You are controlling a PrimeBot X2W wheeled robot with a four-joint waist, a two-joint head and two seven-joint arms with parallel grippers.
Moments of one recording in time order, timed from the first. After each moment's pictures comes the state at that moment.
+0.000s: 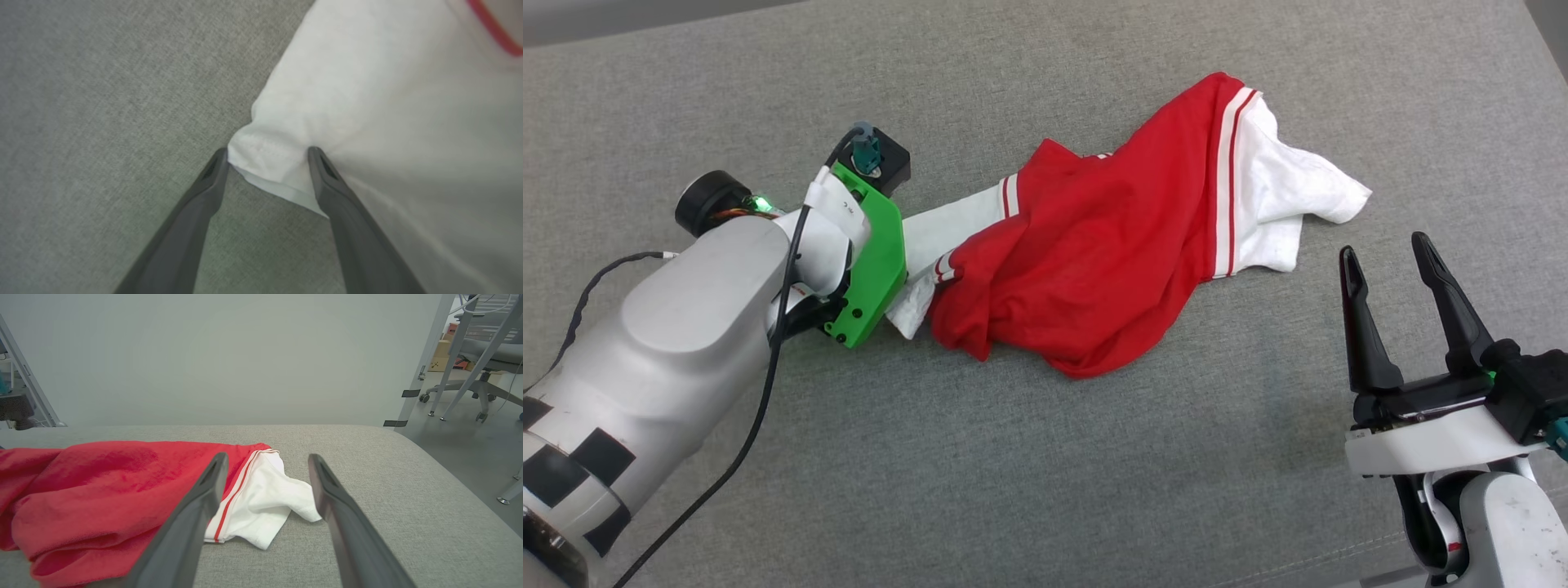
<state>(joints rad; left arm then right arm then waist) -1.07 0.54 -1.17 0.60 -0.88 -0.13 0.60 -0.14 -0.15 0.07 -0.08 0.18 0.13 -0.25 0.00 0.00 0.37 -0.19</state>
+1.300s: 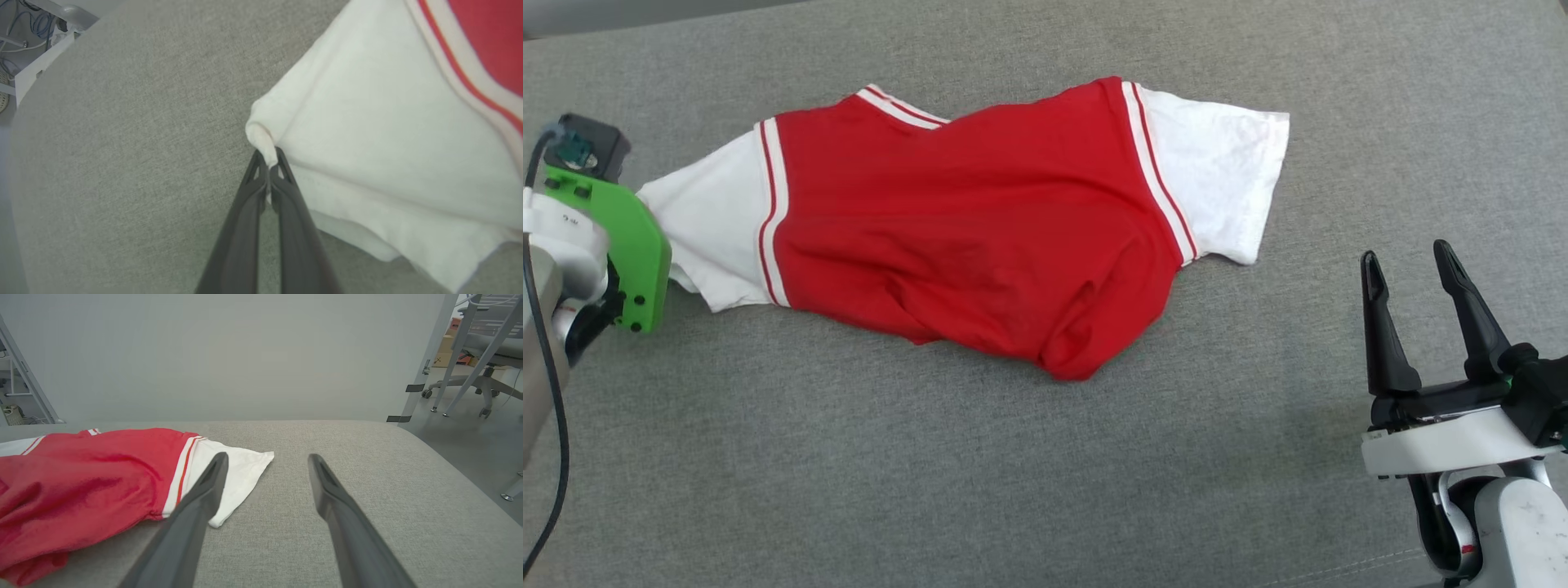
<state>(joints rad) -1.09 0.70 -1.21 0.97 -1.00 -0.13 0.19 -0.12 -0.15 0.03 -0.07 0.17 0.13 -0.25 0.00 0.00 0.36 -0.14</state>
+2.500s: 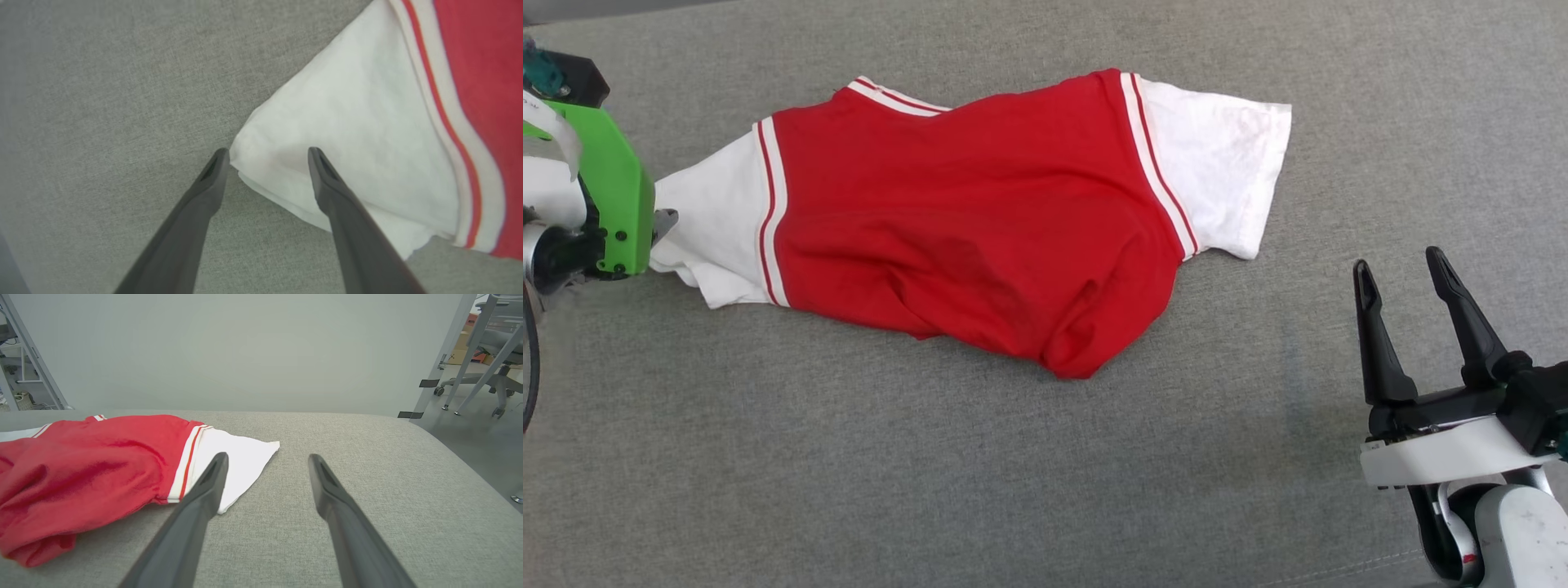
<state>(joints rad) -1.21 0.73 -1.22 0.89 -1.19 -0.12 0.54 -0.11 -0.17 0.06 -0.09 0.17 0.13 -0.25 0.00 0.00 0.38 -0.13</state>
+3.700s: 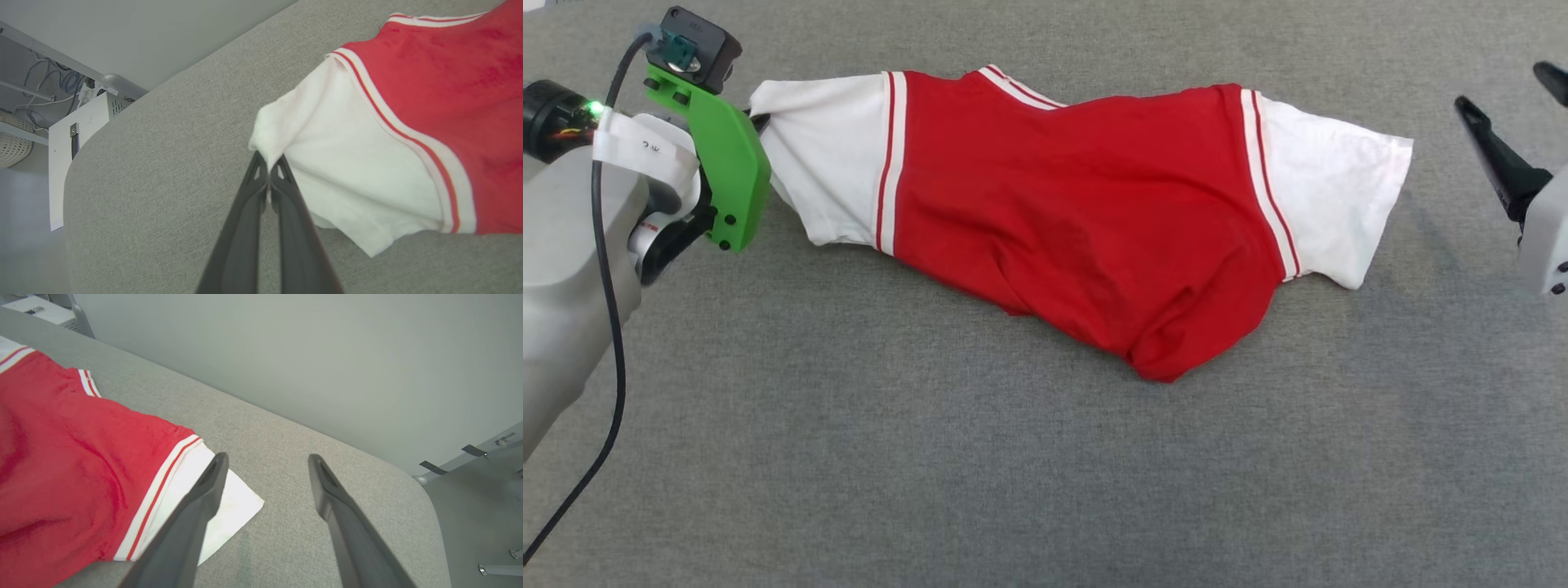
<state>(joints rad) -1.22 0.65 -1.25 0.75 -0.99 -0.12 0.18 -0.59 -0.63 0.23 -0.06 0.44 0.13 0.45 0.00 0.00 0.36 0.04</state>
